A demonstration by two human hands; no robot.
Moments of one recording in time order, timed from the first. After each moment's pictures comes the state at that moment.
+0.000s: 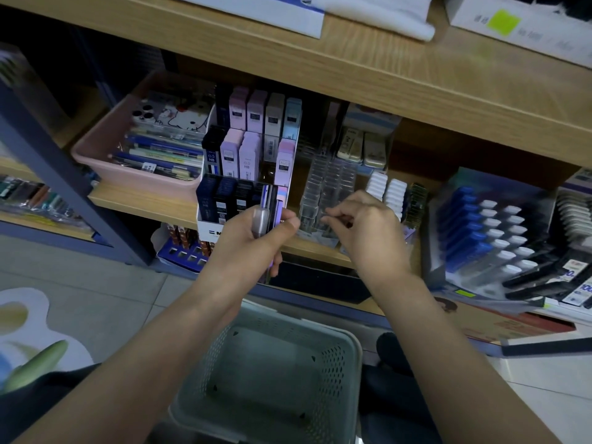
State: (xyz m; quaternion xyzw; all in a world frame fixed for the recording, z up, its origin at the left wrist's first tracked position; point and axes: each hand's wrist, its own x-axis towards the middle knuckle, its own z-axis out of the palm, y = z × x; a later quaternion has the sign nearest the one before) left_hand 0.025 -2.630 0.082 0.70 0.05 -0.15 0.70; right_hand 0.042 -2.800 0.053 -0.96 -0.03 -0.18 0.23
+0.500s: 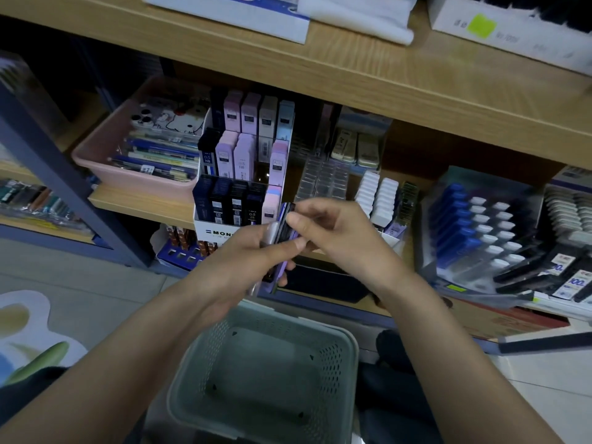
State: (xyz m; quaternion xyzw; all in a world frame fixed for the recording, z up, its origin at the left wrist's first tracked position) left_hand 0.018 -2.627 0.088 0.69 0.01 -0.30 0.66; right_hand 0.019 -2.771 0.102 -0.81 -0.02 0.09 0.58
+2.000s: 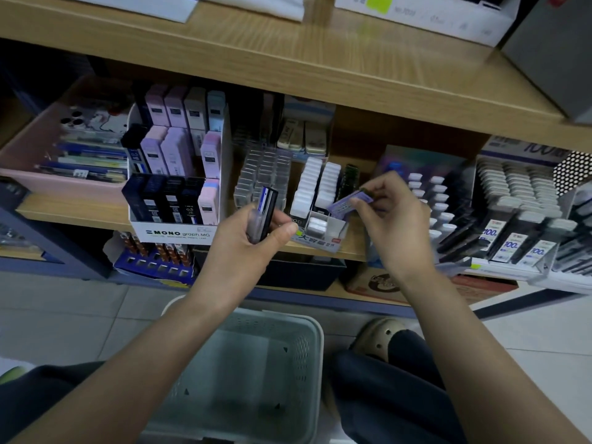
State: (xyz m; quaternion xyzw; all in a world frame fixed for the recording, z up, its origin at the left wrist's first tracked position) left_hand 0.001 -2.694 0.078 0.73 -0.08 -0.11 0.67; right_hand -0.011 -2.889 0.076 -0.88 0.08 -0.23 0.41
